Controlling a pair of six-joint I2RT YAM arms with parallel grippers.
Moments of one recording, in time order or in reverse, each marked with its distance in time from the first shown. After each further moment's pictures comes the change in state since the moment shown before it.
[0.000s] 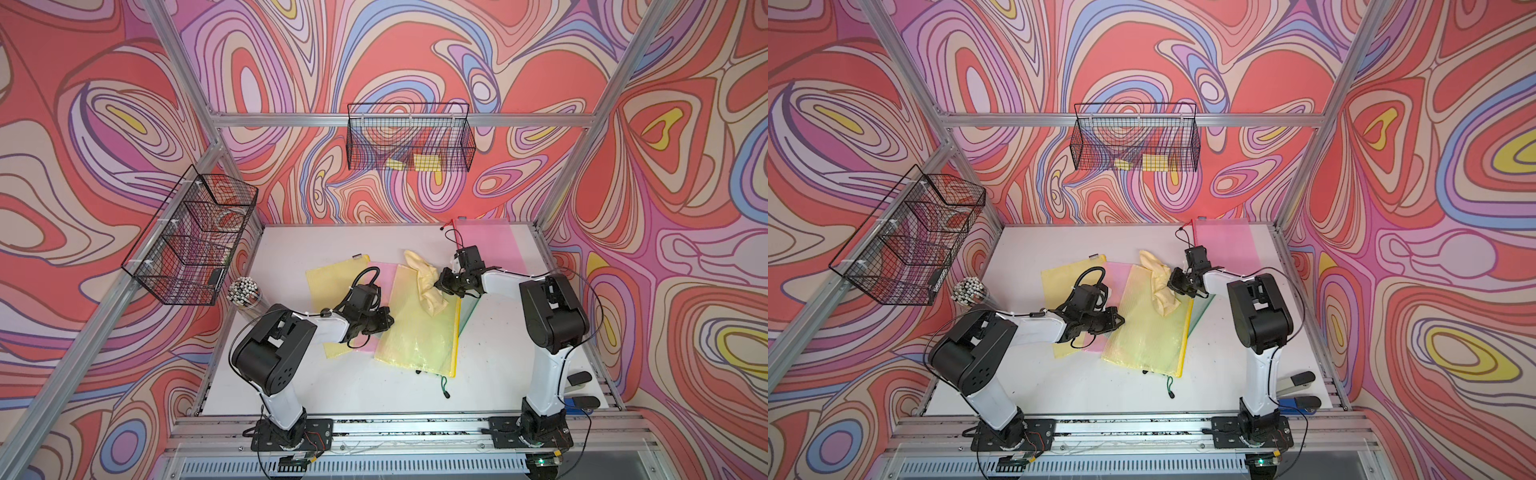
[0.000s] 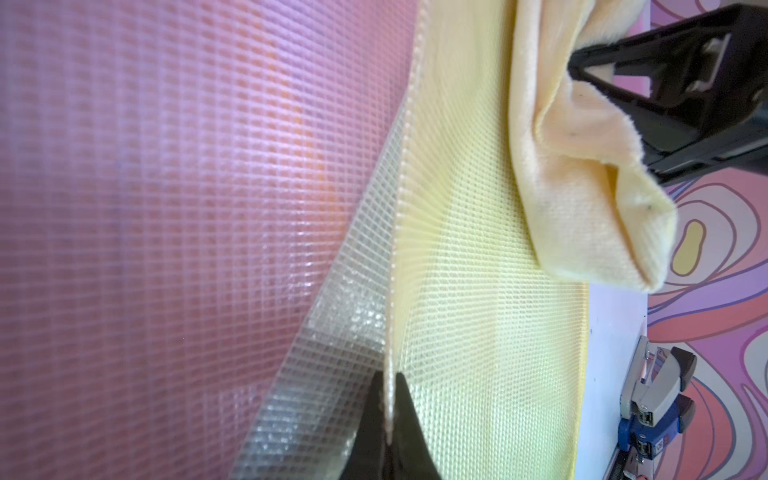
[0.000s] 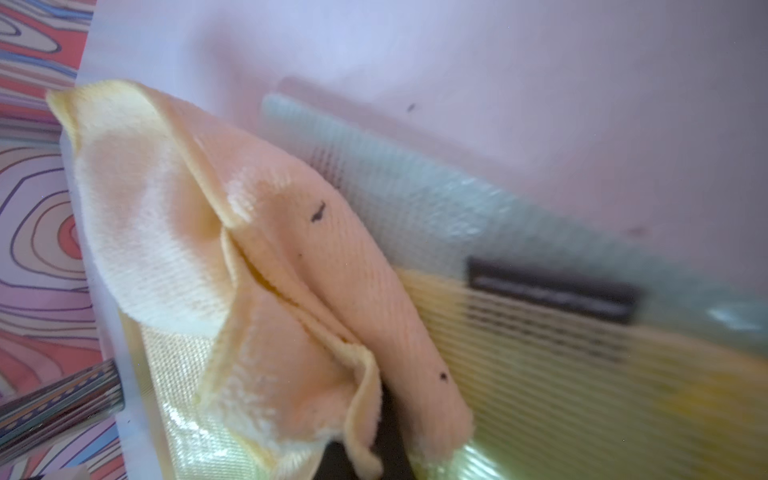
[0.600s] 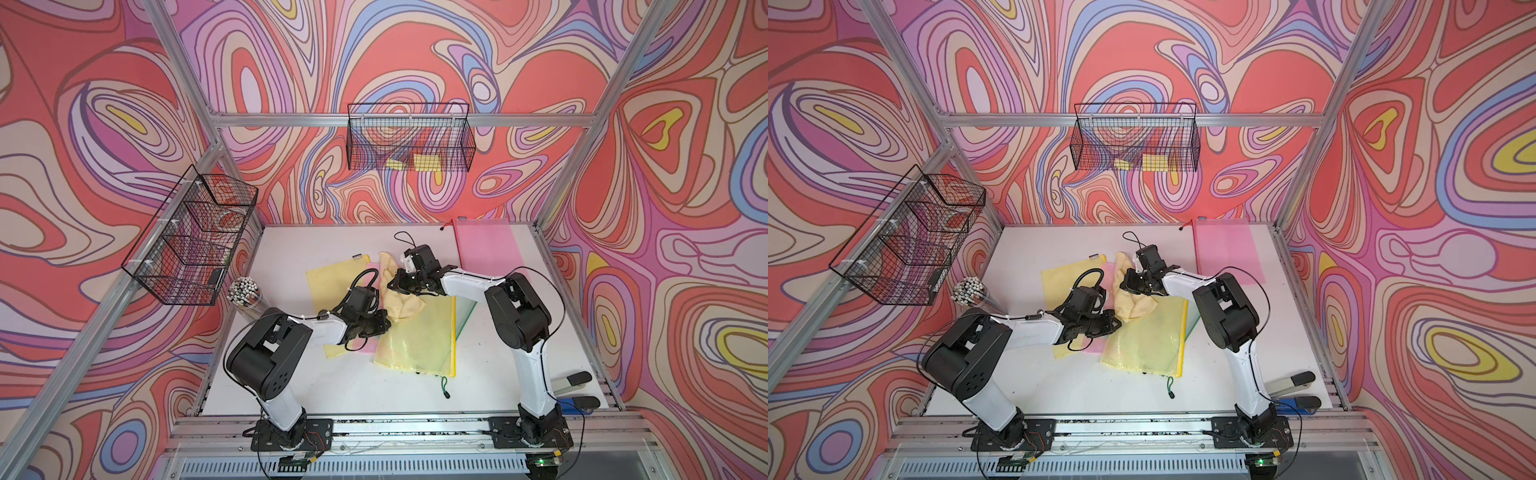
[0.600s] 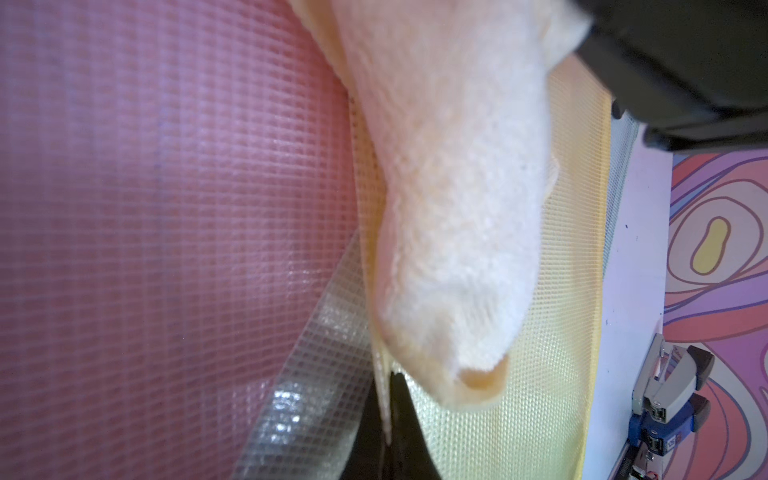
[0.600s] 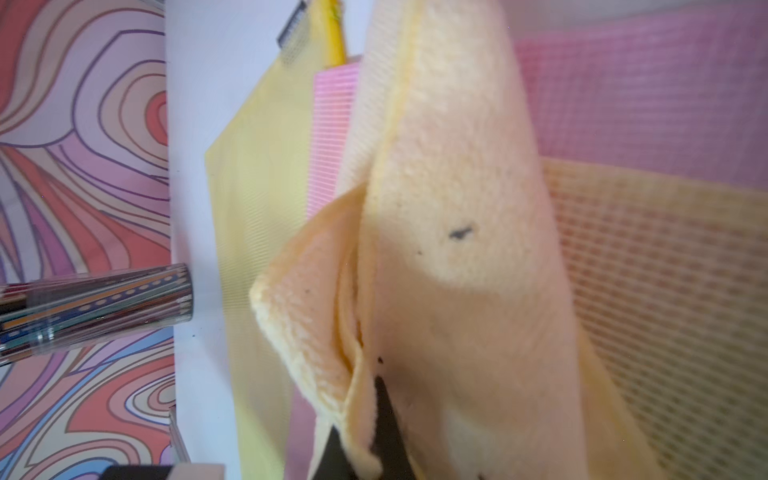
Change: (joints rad) left arm 0.000 -0.029 -0.019 -0.045 -0.015 -0.001; right arm 0.287 0.177 0.247 0.062 -0.072 0.080
